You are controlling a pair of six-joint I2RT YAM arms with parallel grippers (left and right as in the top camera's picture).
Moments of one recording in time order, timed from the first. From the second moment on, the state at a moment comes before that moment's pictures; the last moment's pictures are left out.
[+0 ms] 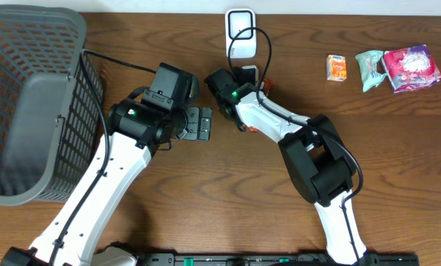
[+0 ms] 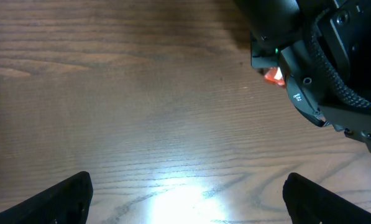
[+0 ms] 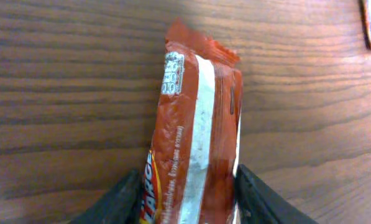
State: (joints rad) left arm -0.43 1.42 1.32 -1.00 0.01 -0.30; right arm 0.61 2.28 1.63 -0.65 0.67 0.55
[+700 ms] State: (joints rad) left arm -0.43 1.42 1.32 -1.00 0.01 -0.30; right arm 0.38 2.23 1.82 -0.92 0.14 0.44
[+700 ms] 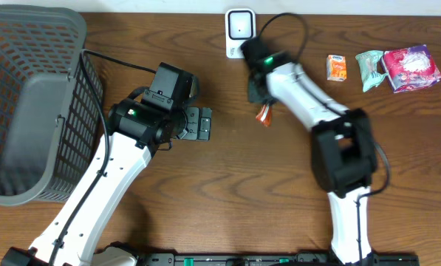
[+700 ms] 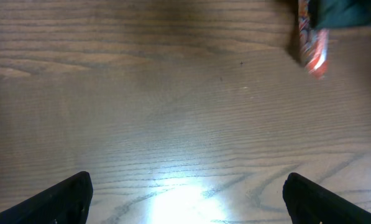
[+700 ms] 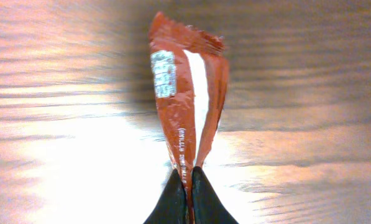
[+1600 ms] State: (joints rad) left arm -0.43 1.42 1.32 -1.00 0.01 -0.30; right arm -0.11 2.16 1.60 -0.97 -0.70 0.22
